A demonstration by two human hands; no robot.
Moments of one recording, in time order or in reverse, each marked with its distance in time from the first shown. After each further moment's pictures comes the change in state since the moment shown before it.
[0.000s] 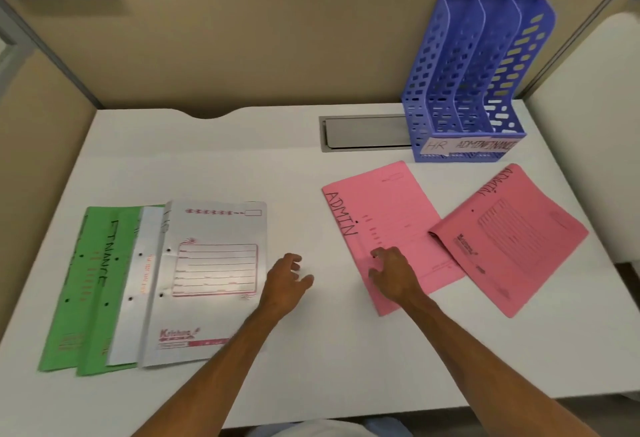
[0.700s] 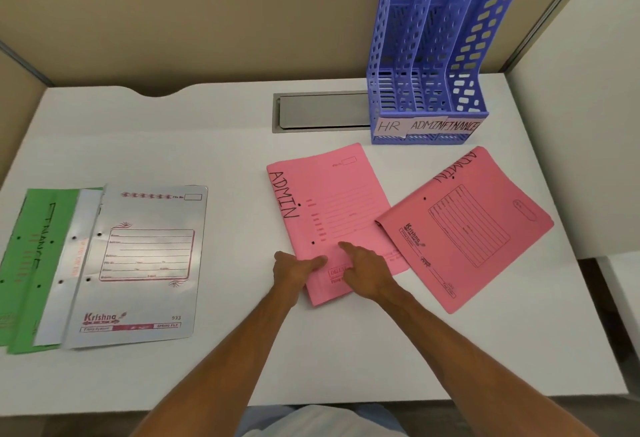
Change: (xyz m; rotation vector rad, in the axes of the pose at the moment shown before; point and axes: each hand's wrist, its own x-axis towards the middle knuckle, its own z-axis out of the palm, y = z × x) left_hand 0.014 0.090 0.159 -0.386 0.111 -0.453; right_hand 0.014 0.095 -0.048 -0.057 -0.200 -0.223
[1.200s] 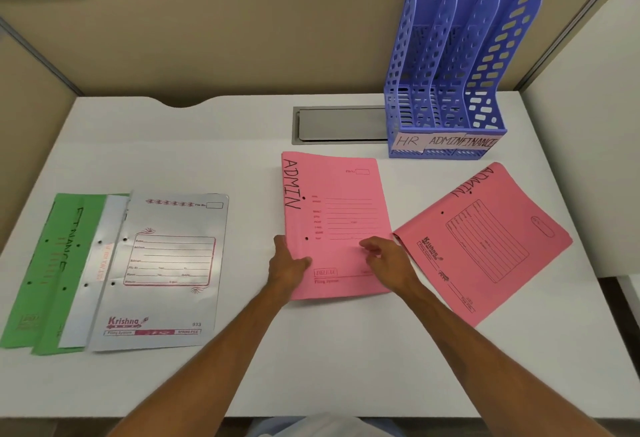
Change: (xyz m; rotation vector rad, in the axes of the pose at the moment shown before) left_hand 0.013 0.014 -0.055 0.134 0.009 0.258; right_hand 0.015 -0.006 -0.018 0.402 0.228 0.049
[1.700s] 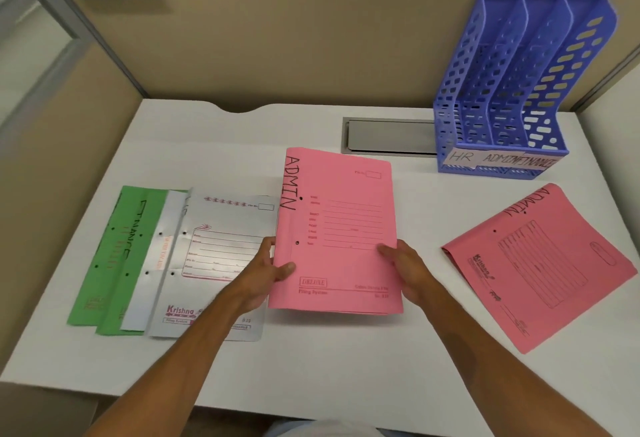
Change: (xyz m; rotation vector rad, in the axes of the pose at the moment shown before) left_hand -0.002 -0.032 -0.156 -0.401 -0.362 -0.037; right_hand 0.011 -0.057 0.056 0.780 -0.150 0.331
